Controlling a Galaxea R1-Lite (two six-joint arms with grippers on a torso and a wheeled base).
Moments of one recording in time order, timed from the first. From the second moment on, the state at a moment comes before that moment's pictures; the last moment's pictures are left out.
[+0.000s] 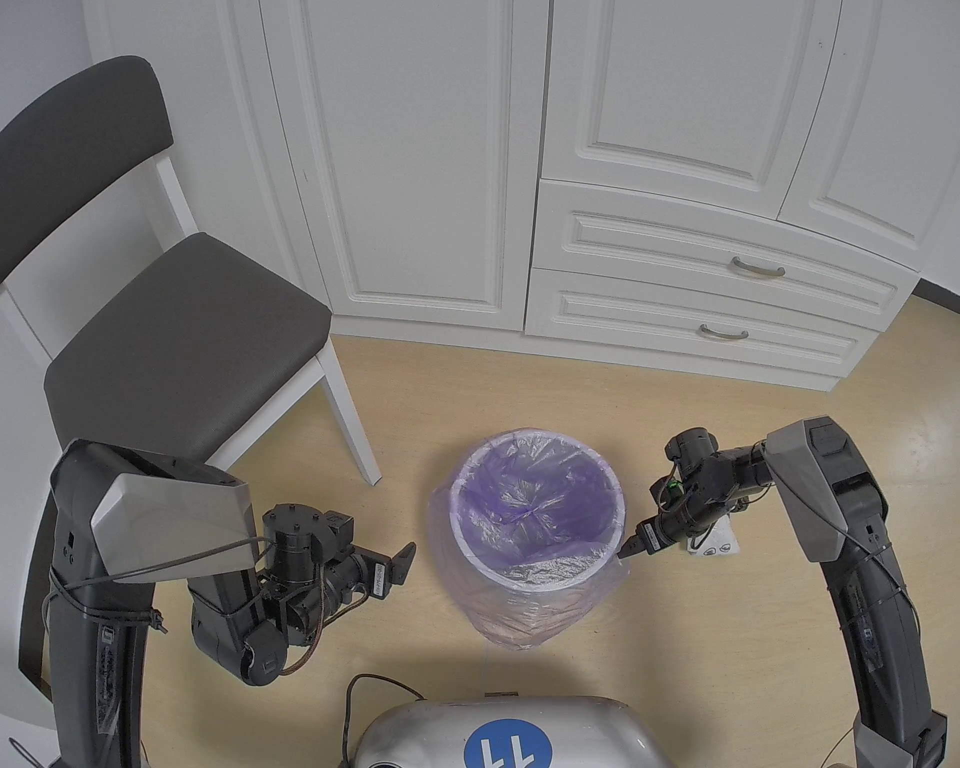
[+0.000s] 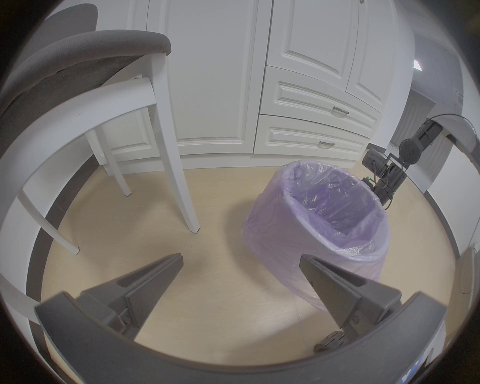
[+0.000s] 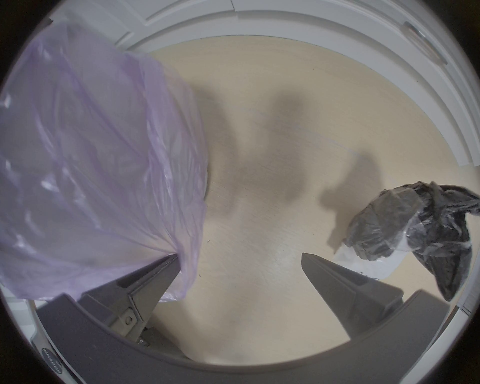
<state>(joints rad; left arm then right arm) -0.41 2.41 -0.60 -1.44 0.09 0.01 0.14 2.82 -1.98 0.28 0.16 -0.22</state>
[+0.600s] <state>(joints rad) -0.41 2.44 -0.61 -1.47 0.09 0.01 0.15 2.92 -2.00 0.05 0.17 -0.17</state>
